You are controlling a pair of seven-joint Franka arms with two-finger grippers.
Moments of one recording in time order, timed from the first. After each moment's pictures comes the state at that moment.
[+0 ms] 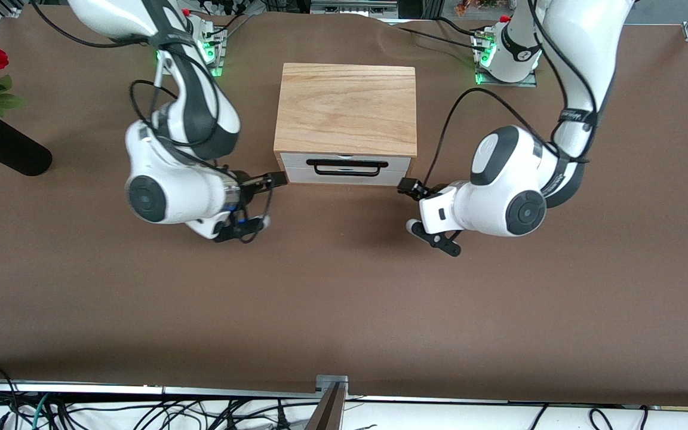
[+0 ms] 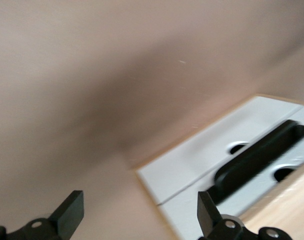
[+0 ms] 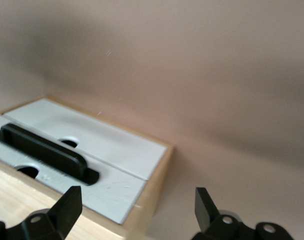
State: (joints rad) left arm -0.25 0.56 -0.17 -1.42 -0.27 1.75 0.14; right arm 0.49 0.53 -0.16 -1.40 0.45 1.65 0.02
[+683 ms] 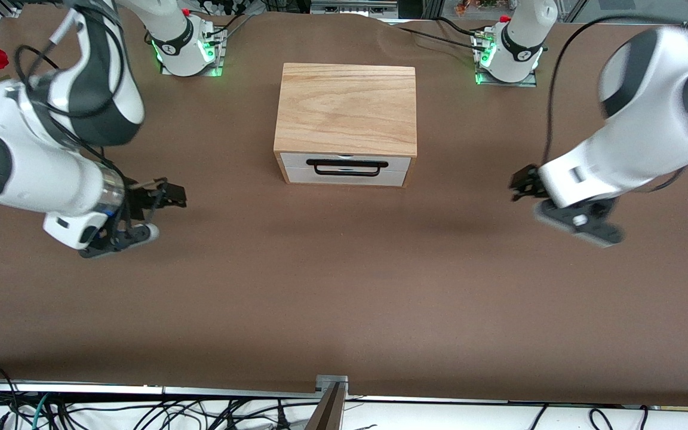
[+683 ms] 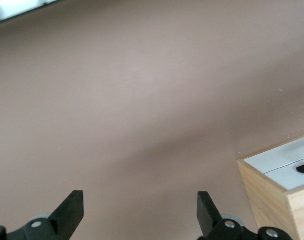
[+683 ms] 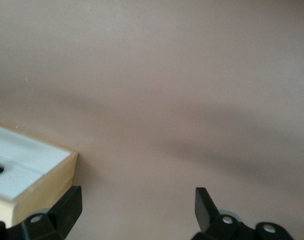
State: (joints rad) left arm -0.06 0.24 -0.14 -1.40 0.01 1.63 0.13; right arm 0.47 0.41 -0.37 -1.34 0.25 1.55 -0.17
